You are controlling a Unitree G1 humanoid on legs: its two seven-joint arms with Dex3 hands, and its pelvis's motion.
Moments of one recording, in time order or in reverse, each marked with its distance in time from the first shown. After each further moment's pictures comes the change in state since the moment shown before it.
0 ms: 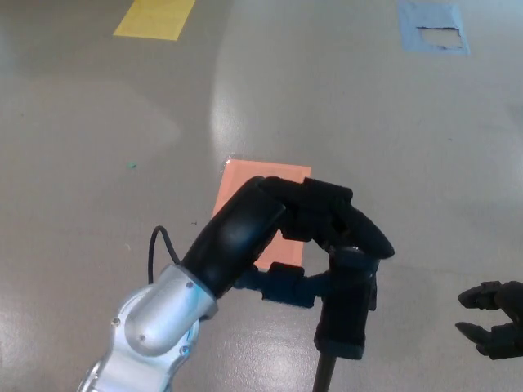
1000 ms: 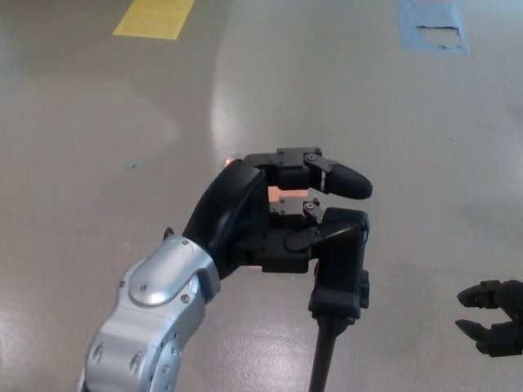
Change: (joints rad) left_arm -0.100 -0.141 0.164 0.088 -0.191 0.382 -0.014; right_arm -0.003 0.001 0.002 0.000 0.000 0.000 0.000
